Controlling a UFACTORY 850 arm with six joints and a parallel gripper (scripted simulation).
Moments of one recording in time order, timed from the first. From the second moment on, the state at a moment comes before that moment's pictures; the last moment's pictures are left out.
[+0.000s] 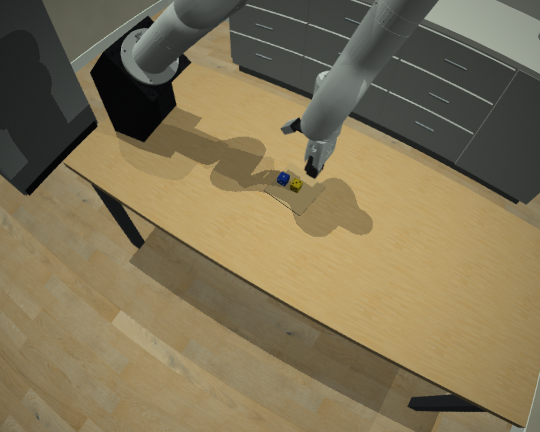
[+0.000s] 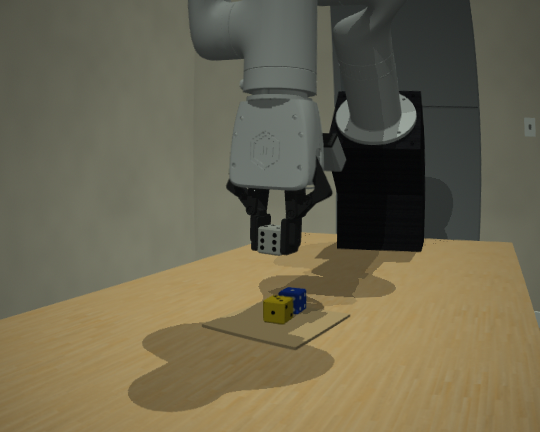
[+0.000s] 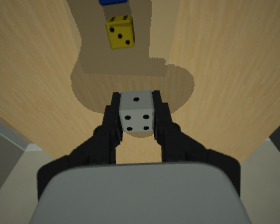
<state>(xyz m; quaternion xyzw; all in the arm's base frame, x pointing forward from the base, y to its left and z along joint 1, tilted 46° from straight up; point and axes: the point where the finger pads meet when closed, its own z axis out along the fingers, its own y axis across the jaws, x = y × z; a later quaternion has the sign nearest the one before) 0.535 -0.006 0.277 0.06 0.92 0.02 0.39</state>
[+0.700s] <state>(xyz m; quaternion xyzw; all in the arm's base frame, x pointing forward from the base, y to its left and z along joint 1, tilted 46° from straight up) 0.537 -0.022 0.276 0.02 0.92 0.03 0.39</state>
